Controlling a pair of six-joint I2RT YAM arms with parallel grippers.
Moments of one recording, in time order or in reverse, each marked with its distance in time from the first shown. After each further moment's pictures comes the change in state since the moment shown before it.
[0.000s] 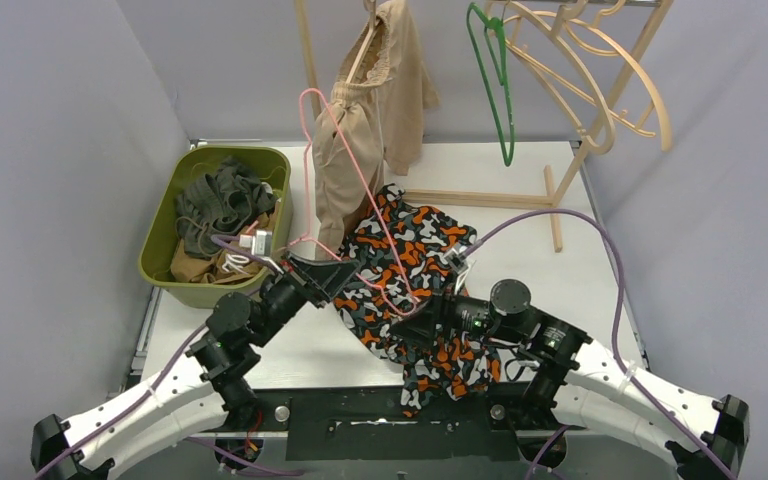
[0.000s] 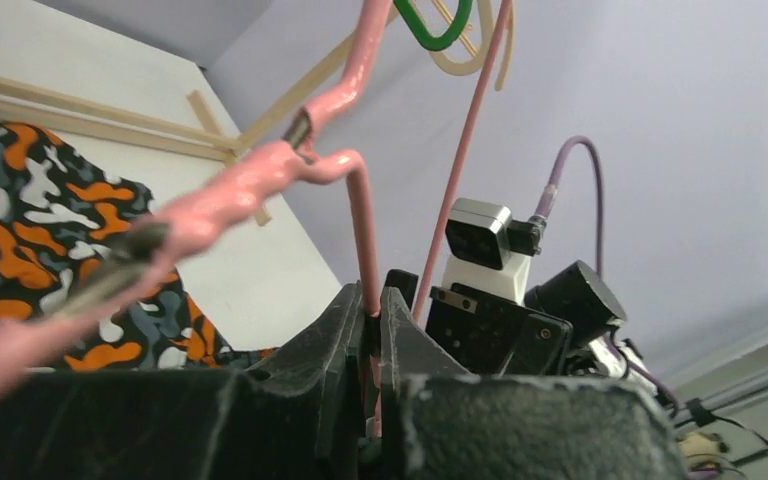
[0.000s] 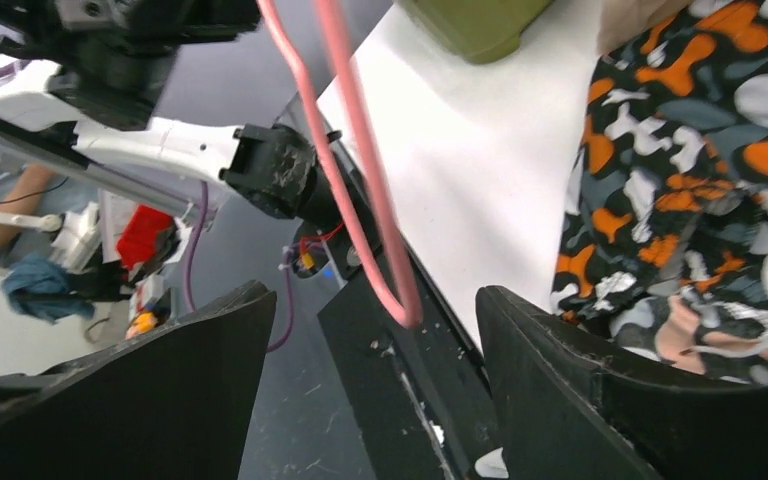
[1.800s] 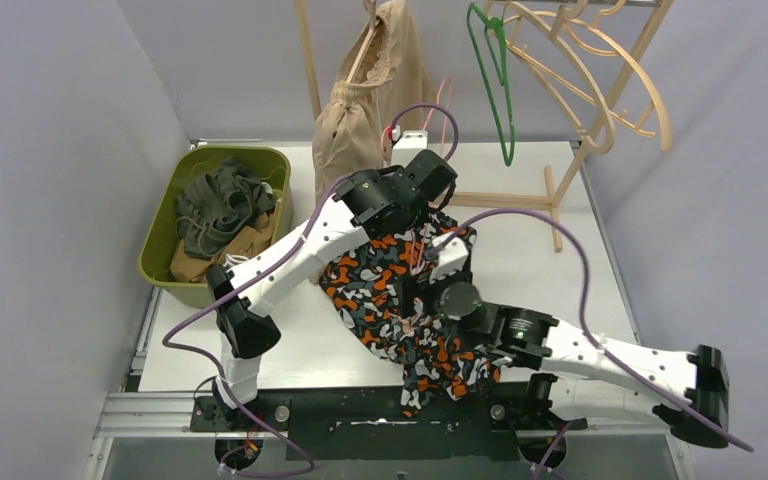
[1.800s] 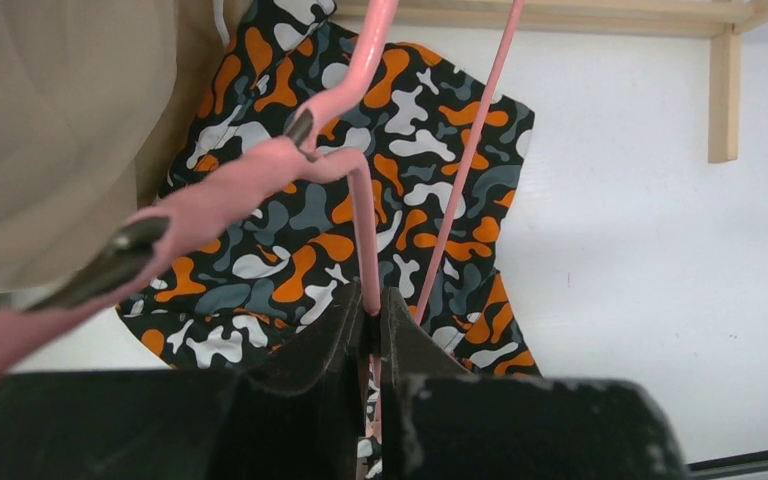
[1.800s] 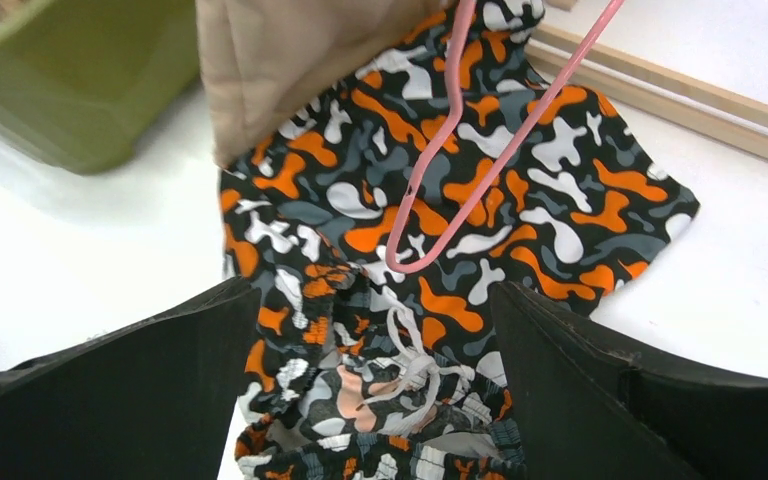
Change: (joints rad) left arm -0.101 1.308 1.833 -1.645 -0.488 0.200; right arm 0.201 0.195 0.221 -0.183 0.902 -0.394
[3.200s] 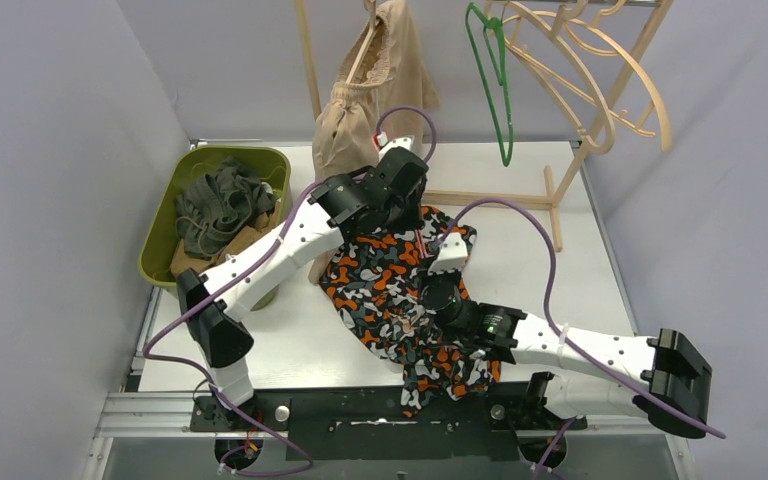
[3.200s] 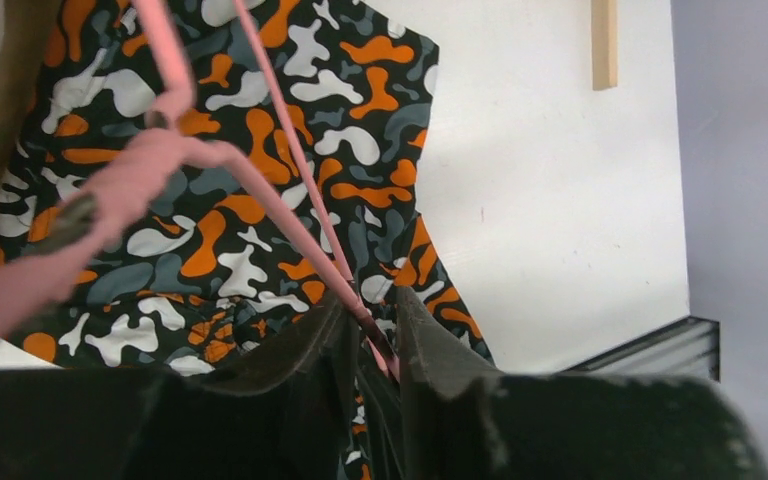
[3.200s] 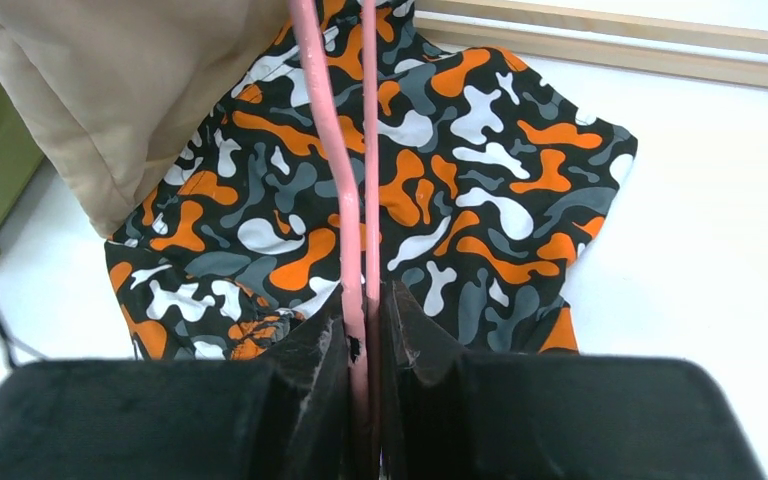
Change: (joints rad) left arm 0.076 -0.141 -0.264 0.215 0.308 -0.032; right arm -0.026 0.220 -0.084 0.191 0.259 0.149
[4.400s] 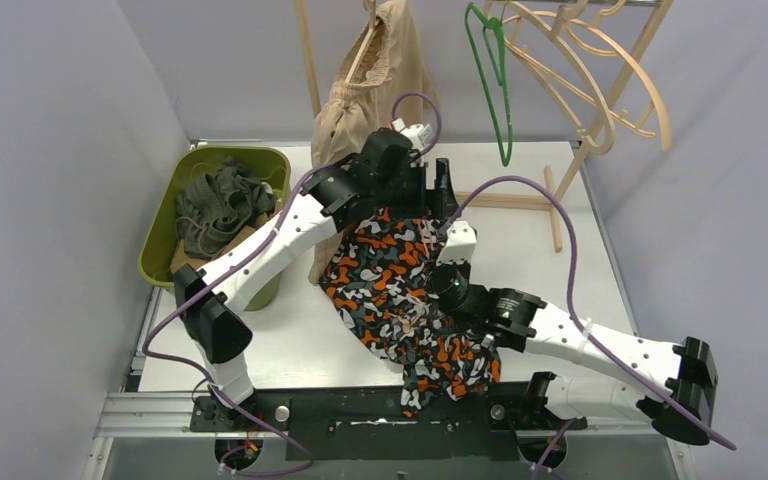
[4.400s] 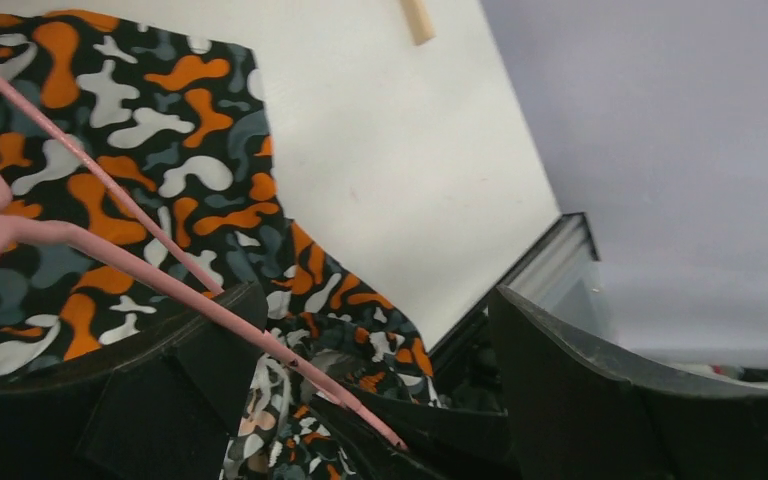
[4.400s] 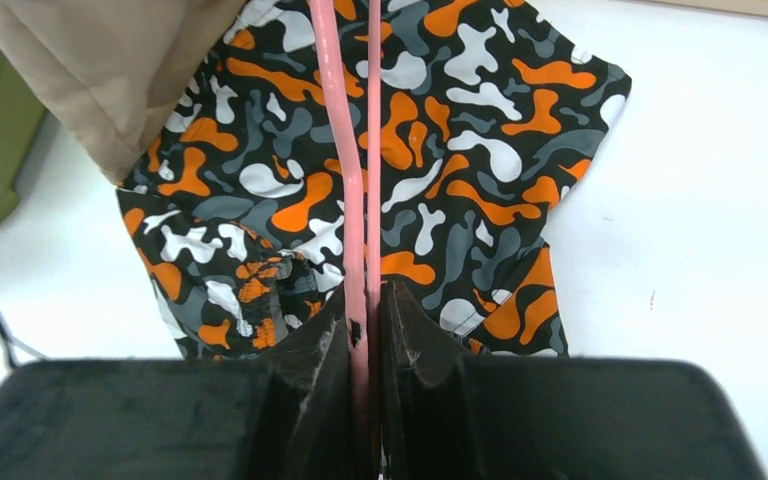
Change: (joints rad) left arm 0.111 -0.051 -0.134 0.328 0.498 0.114; right arm -0.037 -0.078 0.188 -0.445 -0.146 0.145
